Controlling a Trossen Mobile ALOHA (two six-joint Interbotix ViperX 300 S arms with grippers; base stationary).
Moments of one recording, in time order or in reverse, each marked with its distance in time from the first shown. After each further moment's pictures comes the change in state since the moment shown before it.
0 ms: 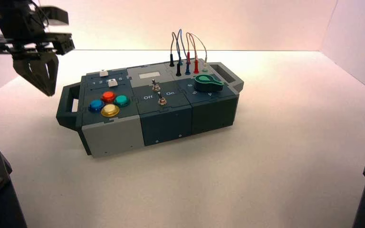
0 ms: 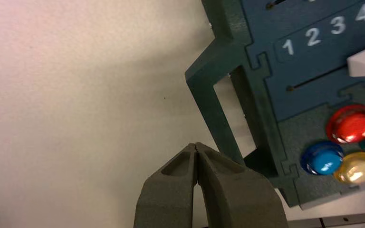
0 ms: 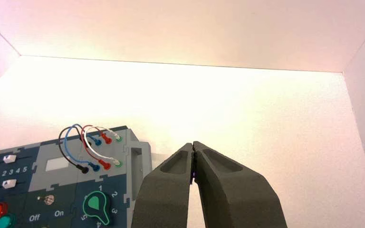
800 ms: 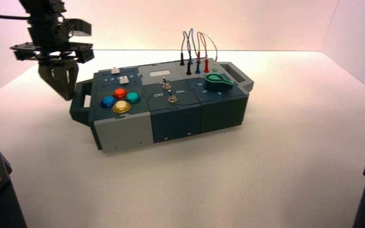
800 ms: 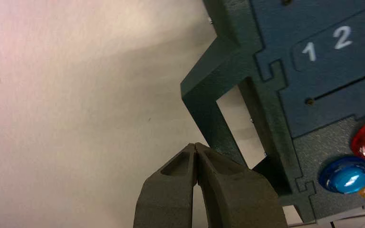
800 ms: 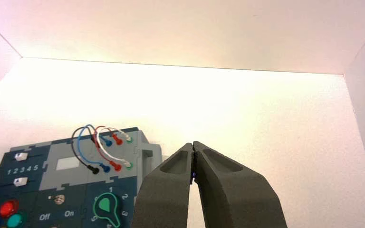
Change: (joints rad) left arm -0.110 0.127 -0.092 0.000 -0.012 -0.002; right arm -0.003 -0.005 0.003 -0.002 -0.009 0.002
